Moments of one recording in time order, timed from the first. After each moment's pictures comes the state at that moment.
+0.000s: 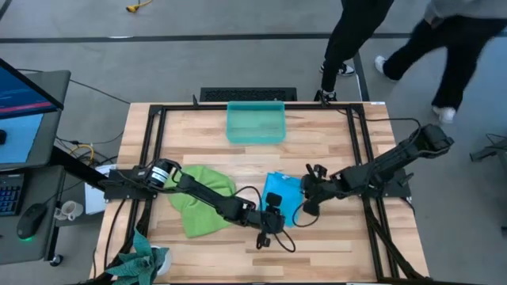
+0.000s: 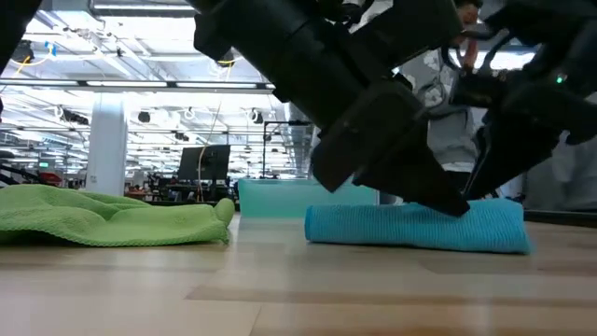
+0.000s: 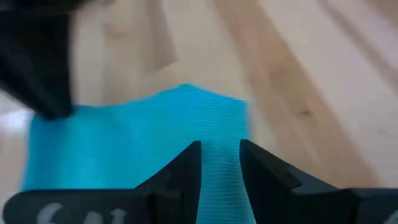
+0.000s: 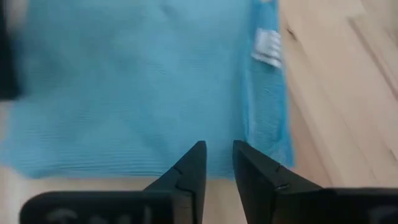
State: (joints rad) left arm -0.35 2.22 1.48 0.01 -0.29 0.19; right arm 0.36 1.33 0.55 -0.31 0.34 0.55
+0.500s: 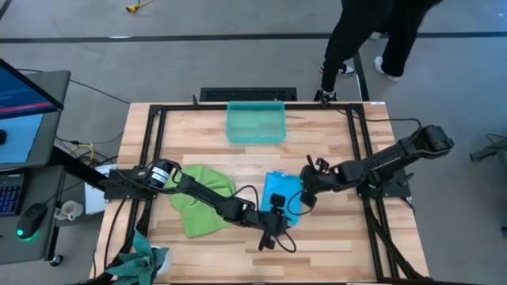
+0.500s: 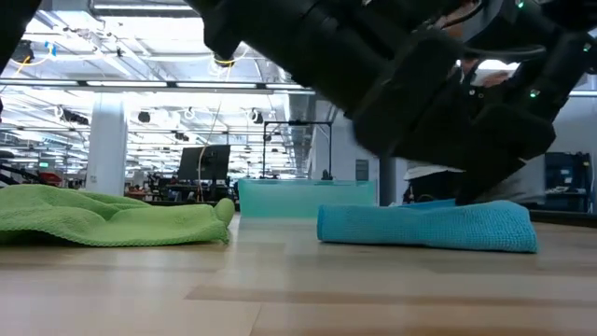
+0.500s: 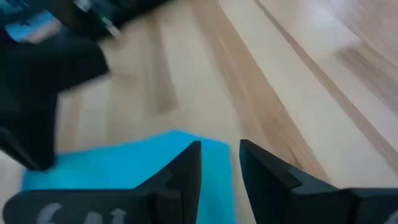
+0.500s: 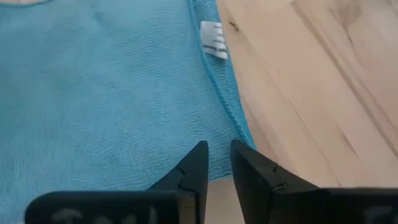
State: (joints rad) left arm -0.35 2.22 1.49 0.18 -0.30 0.22; right arm 0.25 1.33 0.54 -0.33 0.34 0.58
